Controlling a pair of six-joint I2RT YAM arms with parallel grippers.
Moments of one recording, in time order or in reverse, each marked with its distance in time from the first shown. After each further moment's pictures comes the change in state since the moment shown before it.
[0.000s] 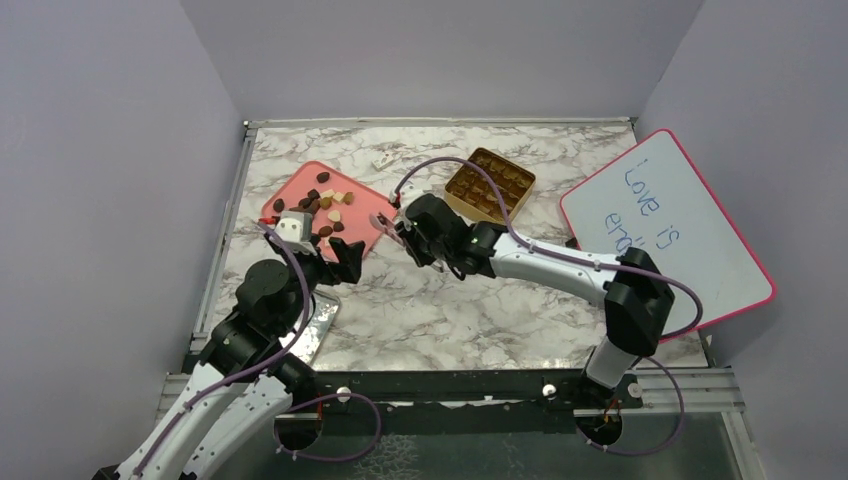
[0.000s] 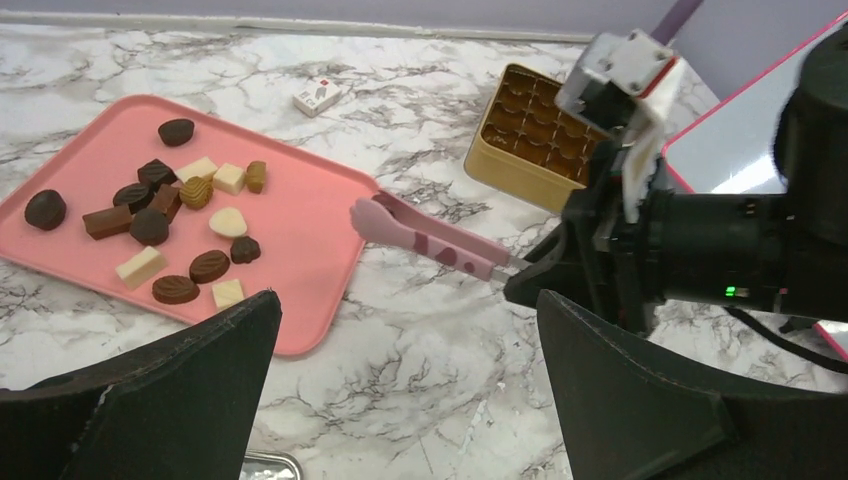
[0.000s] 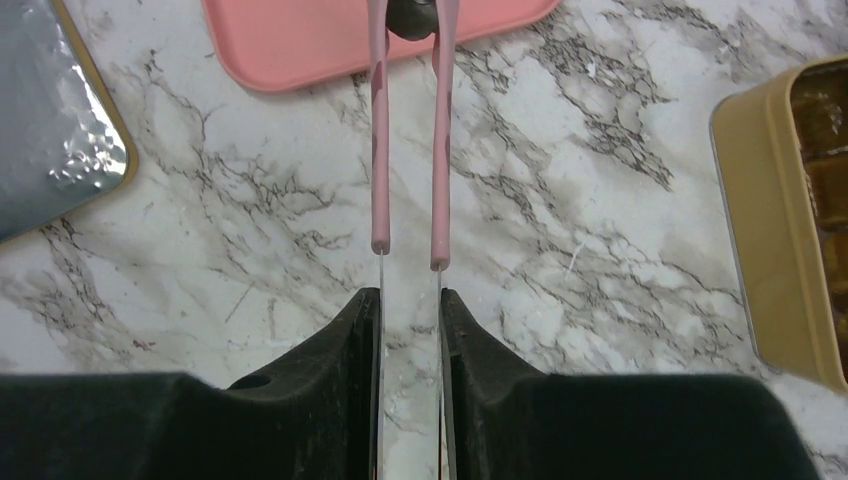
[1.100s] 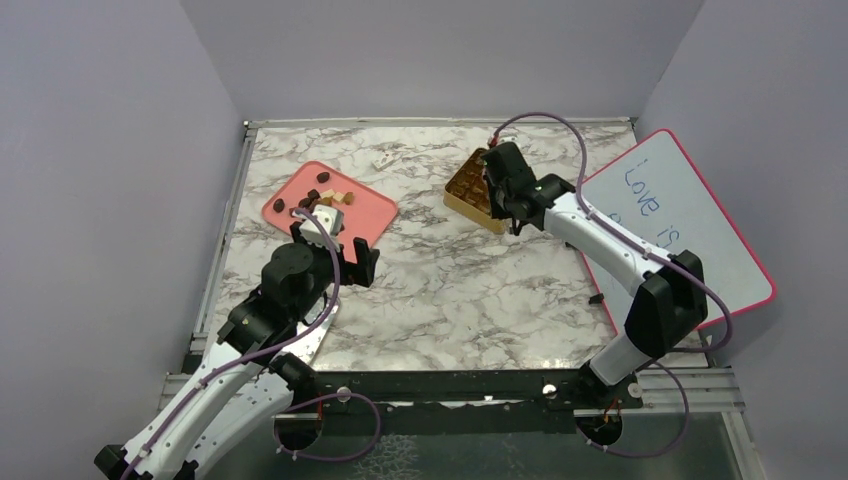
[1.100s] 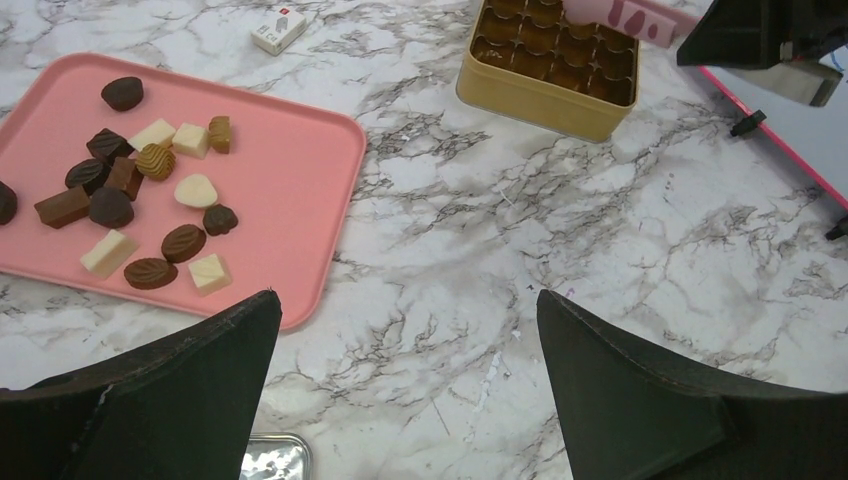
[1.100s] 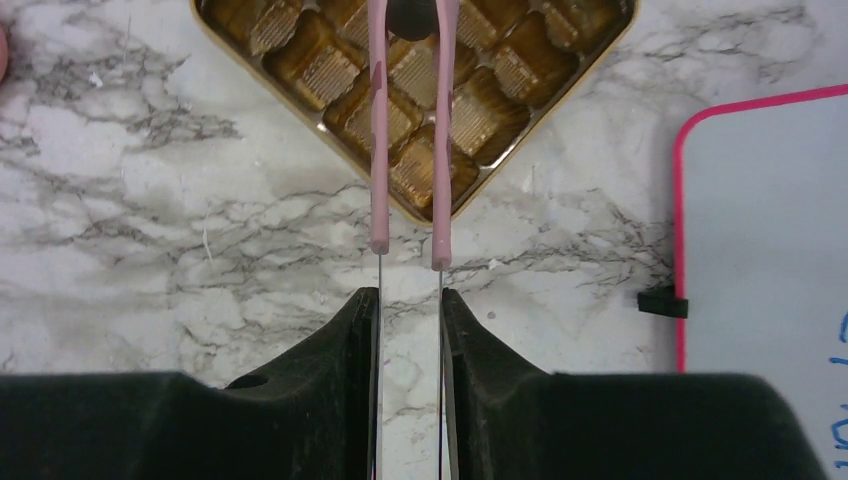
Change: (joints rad) left arm 0.000 0.151 0.000 -0.008 0.098 0.069; right arm -0.377 -0.137 0.006 -0.329 0.182 0.143
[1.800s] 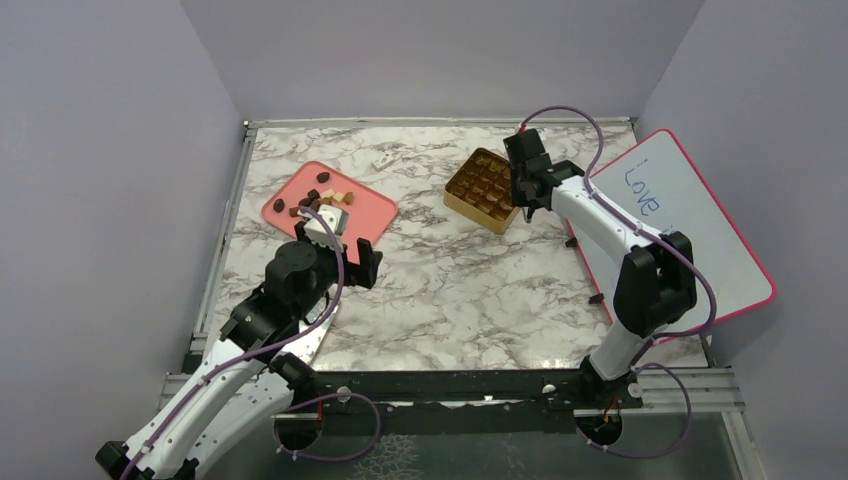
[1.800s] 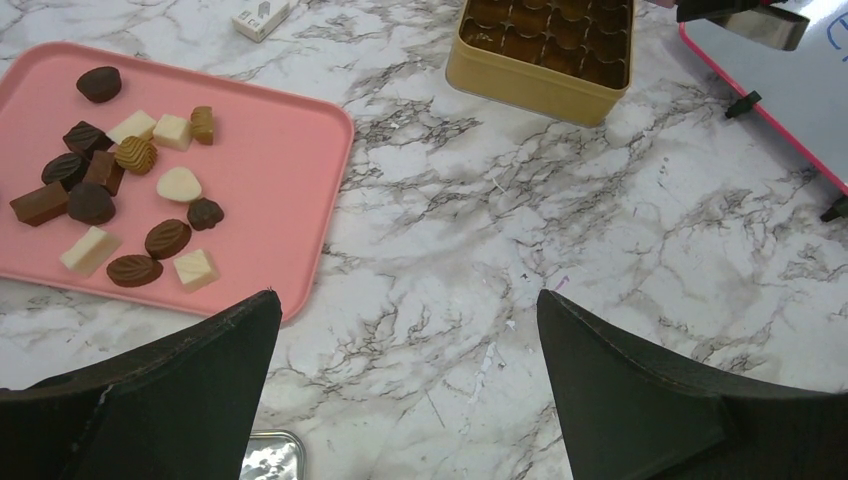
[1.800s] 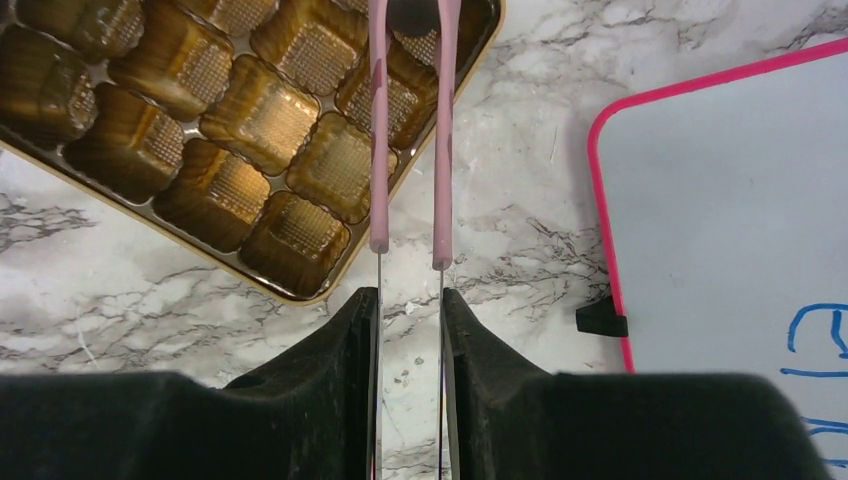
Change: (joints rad) left arm 0.000 0.019 -0.002 -0.002 0.029 0.000; right arm -0.199 0.100 0.071 0.005 0.008 -0.007
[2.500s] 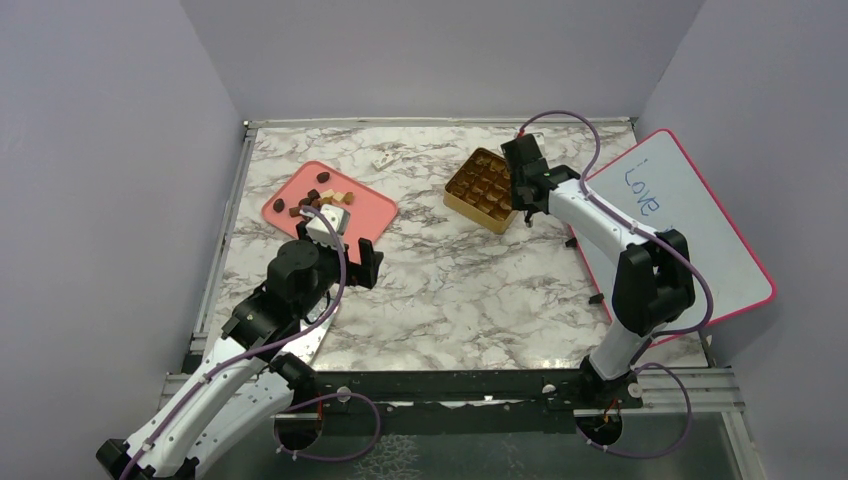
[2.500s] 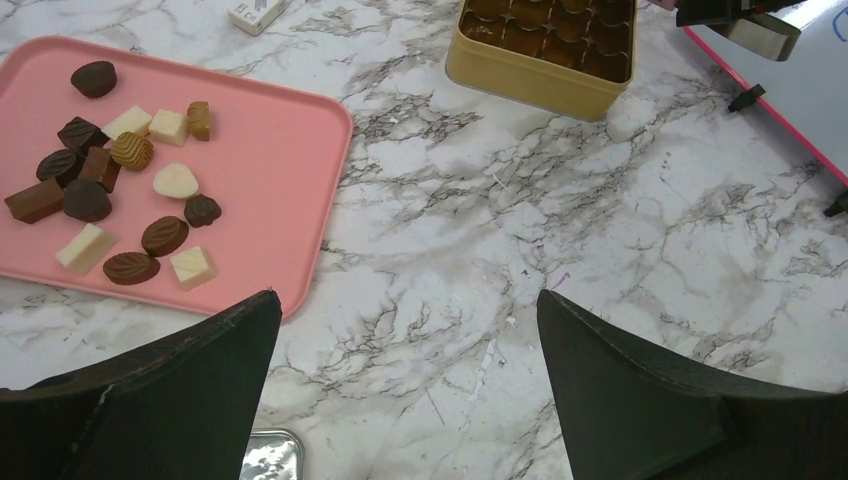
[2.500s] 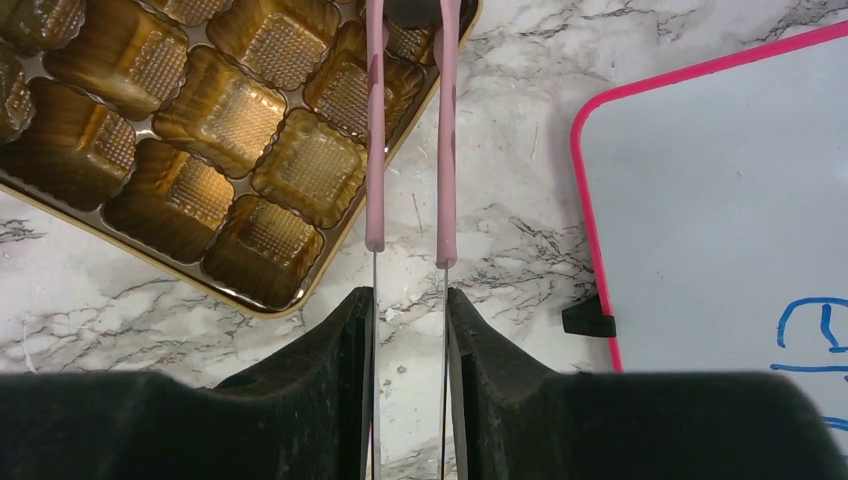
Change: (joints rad) left arm 0.000 0.005 0.000 0.000 0.004 0.000; right arm 0.000 0.024 -0.047 0.034 0.054 -0.002
